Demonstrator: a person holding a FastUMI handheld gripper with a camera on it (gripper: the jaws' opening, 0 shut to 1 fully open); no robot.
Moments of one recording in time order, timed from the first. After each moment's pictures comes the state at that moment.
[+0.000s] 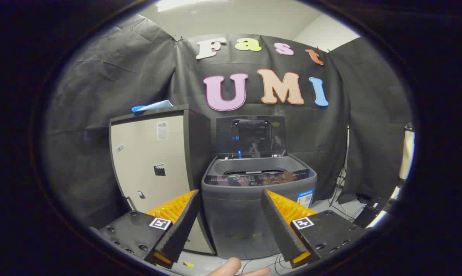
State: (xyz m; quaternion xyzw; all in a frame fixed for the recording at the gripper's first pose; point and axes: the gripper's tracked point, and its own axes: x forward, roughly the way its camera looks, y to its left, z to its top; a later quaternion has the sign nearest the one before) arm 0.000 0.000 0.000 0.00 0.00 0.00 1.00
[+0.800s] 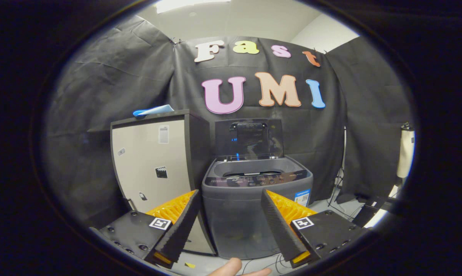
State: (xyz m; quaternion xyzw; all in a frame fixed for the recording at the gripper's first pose) arm -0.012 0.002 0.005 0.00 -0.01 -0.01 1.00
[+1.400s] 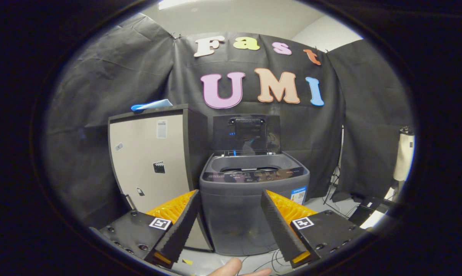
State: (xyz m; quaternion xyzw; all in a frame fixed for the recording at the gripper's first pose) arm -0.012 0.007 0.005 -0.01 0.02 -0.01 1.00
